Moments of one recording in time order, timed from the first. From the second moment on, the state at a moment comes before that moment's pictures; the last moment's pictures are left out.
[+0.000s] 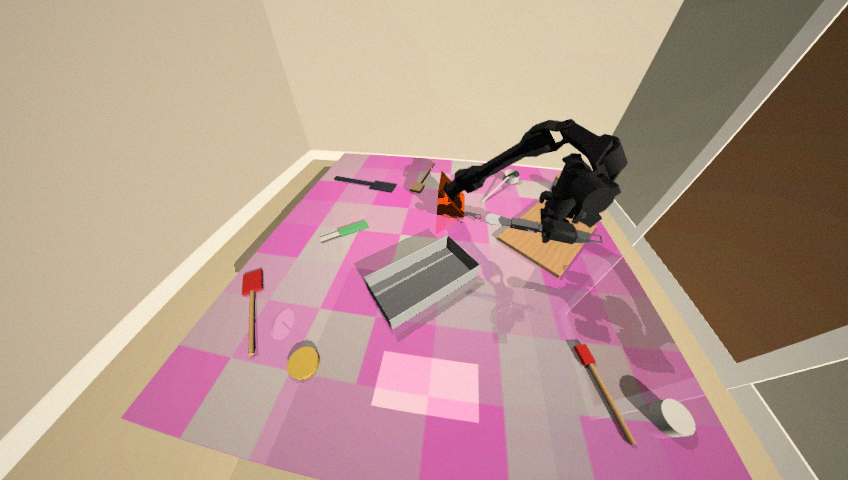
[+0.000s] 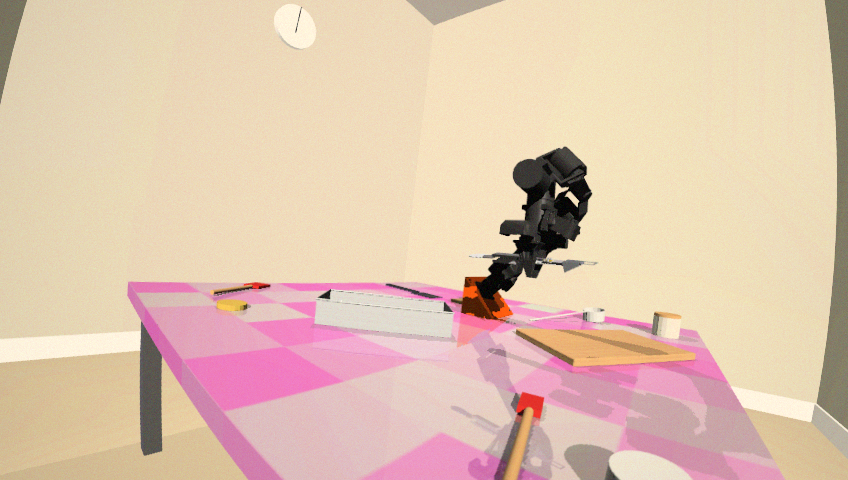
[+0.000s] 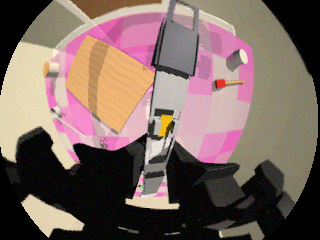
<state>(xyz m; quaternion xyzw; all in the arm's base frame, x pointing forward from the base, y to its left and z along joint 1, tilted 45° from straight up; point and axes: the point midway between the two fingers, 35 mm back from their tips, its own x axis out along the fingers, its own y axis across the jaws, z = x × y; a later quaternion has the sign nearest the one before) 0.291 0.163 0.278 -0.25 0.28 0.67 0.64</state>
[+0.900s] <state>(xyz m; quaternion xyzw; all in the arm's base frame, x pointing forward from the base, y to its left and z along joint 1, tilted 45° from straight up) 0.166 0.230 0.340 -0.36 0.20 0.71 0.57</state>
